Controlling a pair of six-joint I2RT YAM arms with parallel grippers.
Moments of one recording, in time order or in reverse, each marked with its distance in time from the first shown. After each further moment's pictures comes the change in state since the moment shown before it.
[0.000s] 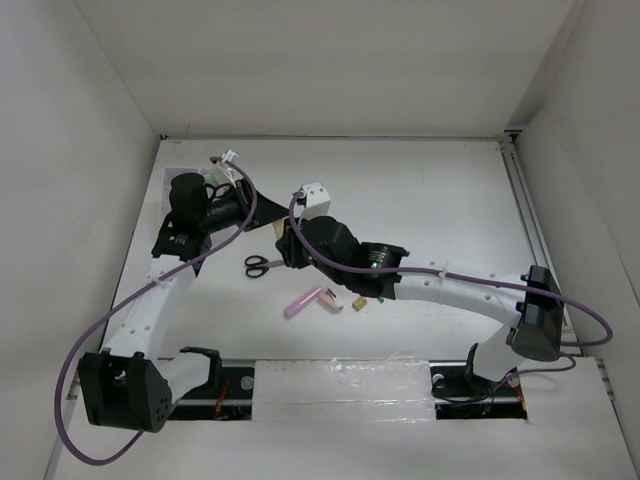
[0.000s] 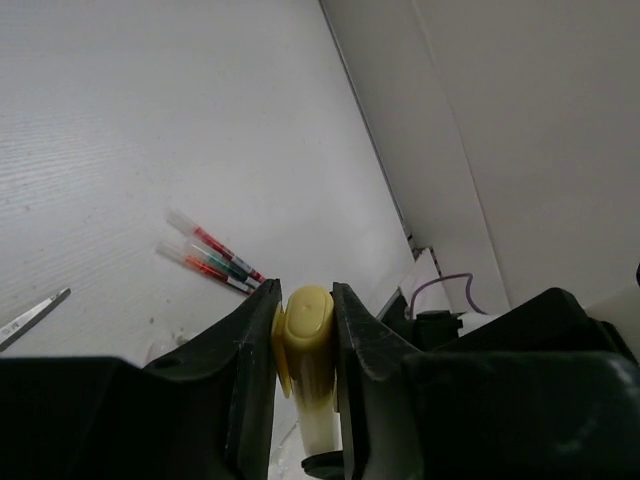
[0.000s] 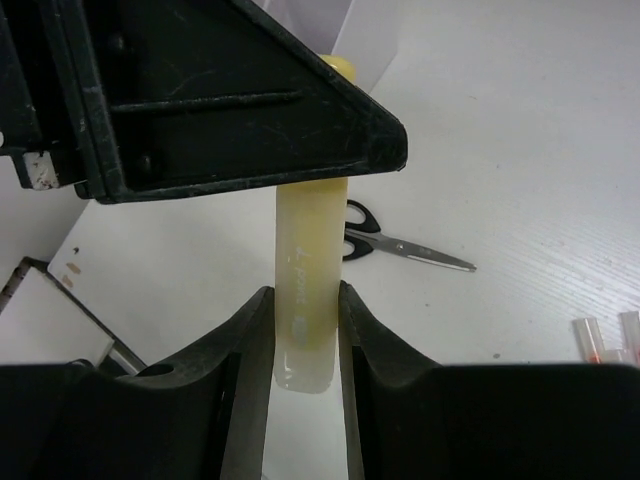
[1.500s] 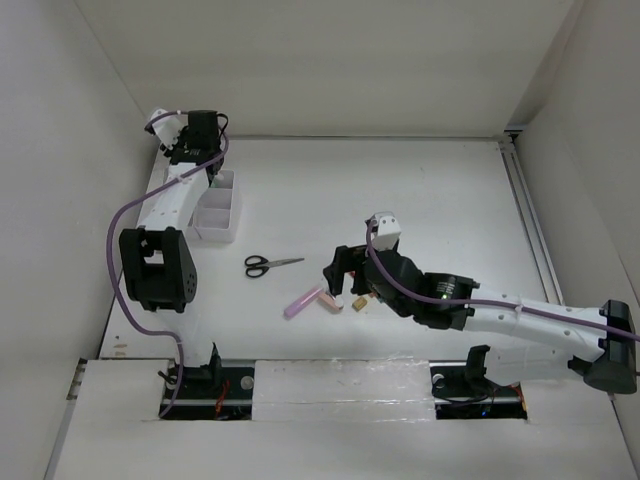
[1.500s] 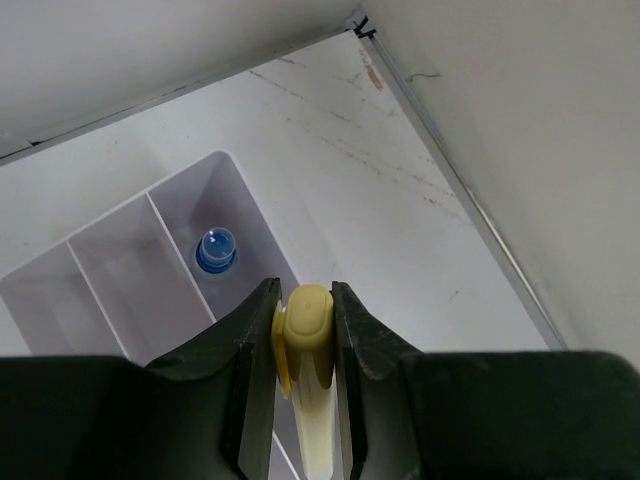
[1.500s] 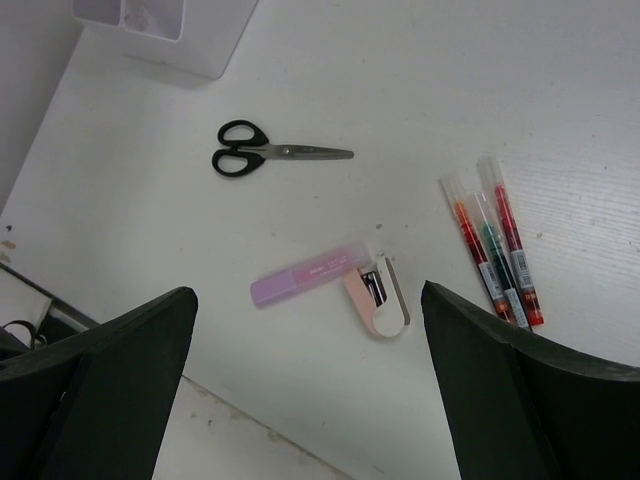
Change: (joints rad) left arm 0.072 0.701 0.697 -0.285 -1.540 -0.145; right arm 0.021 -0.438 -0.421 -0.137 0.122 0.165
